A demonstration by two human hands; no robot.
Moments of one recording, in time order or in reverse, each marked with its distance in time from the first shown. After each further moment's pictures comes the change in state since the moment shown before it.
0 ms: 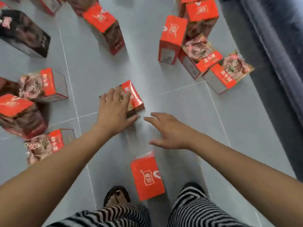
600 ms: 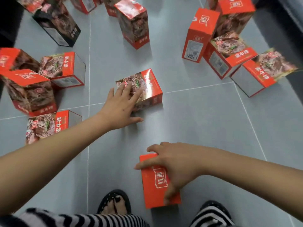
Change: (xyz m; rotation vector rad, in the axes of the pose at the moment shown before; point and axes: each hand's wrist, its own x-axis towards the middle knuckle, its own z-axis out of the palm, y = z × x) left_hand -0.030 -0.026 0.062 0.108 -0.008 0.009; right_hand -0.011 -0.040 0.069 -0.168 -0.349 -0.343
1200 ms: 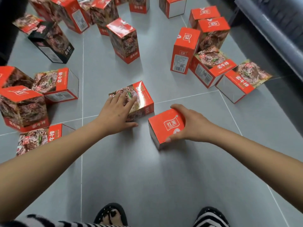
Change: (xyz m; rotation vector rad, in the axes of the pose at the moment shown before) left_hand 0.014 0.000 -0.006 -0.057 0.041 0.026; right_hand -0.020 0.087 -0.018 0.441 0.653 0.509
